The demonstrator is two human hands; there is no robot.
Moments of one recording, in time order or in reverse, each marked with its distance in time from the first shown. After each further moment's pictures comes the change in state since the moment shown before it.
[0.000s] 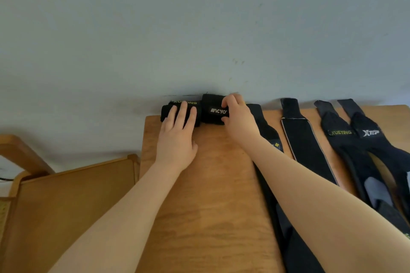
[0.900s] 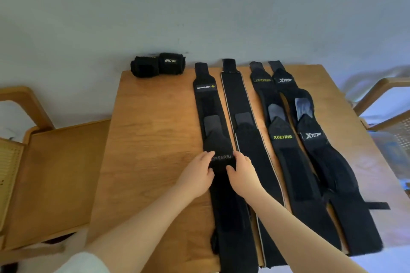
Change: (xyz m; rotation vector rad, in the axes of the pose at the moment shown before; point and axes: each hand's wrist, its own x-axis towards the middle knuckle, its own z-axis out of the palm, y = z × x) left_hand -0.253 0.210 0.027 -0.461 -0.414 -0.024; right_hand -0.343 0.103 -0.062 0.250 -0.243 0.433
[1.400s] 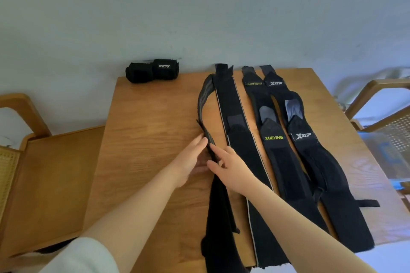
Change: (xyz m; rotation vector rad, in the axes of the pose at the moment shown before) left_hand 0.019 0.018 -0.025 -0.957 -0.086 -0.245; right_hand -0.011 -0.021 -0.026 -0.031 -0.132 -0.355
